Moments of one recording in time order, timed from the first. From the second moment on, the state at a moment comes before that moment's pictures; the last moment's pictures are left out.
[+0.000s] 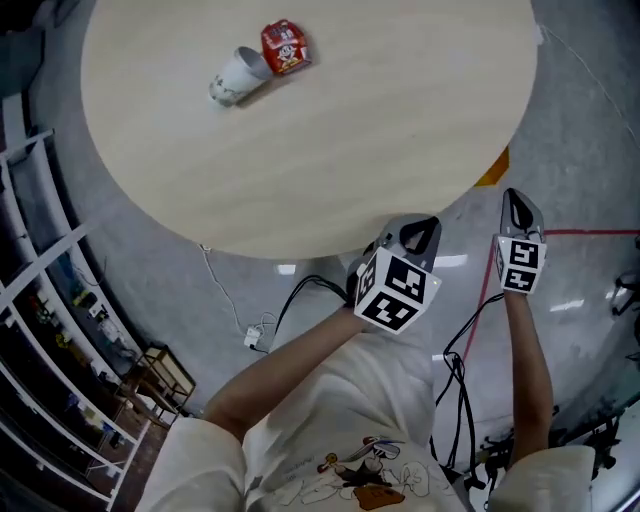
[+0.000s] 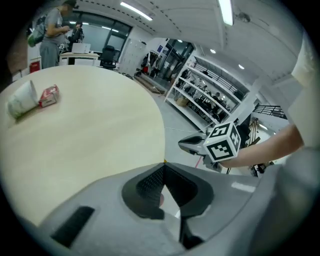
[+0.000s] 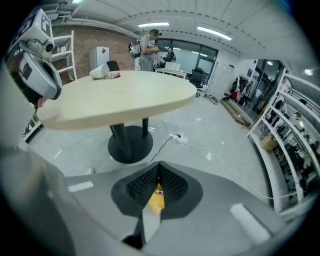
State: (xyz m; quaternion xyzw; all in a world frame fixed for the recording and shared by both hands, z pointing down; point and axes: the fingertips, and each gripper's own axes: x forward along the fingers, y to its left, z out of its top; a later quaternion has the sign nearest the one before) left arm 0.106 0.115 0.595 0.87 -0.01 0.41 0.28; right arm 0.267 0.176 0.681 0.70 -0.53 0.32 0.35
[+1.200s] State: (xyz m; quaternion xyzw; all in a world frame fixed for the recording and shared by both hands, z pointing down) left arm -0.198 -0.097 0.441 0.88 -0.22 0.25 0.32; right arm 0.033 -0.021 0.477 0.66 -0.65 0.17 0.33
